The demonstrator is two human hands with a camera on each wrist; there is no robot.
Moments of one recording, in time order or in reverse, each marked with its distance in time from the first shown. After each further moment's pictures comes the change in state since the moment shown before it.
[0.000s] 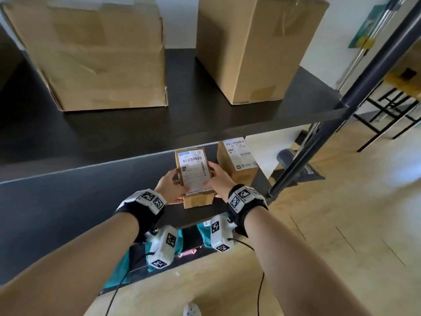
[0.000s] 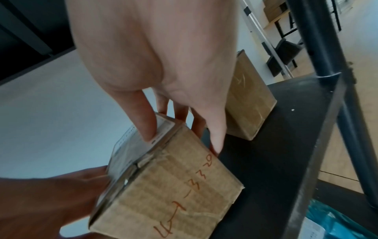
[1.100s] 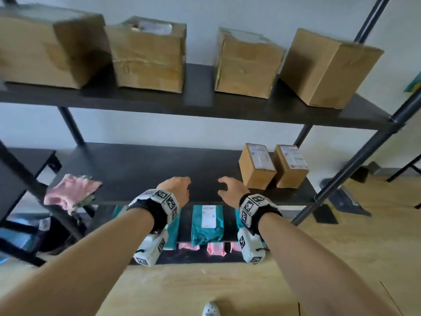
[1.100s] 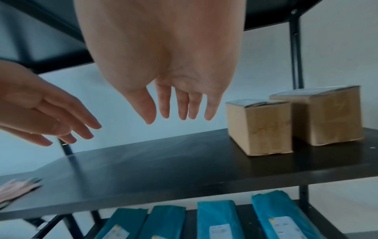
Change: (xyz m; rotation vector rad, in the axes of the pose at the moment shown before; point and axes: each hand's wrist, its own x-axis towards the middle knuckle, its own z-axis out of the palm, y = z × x) left_hand -0.194 -0.102 -0.118 1.008 0.359 0.187; right_hand -0.136 -0.010 0.139 -0.767 -0.054 -0.338
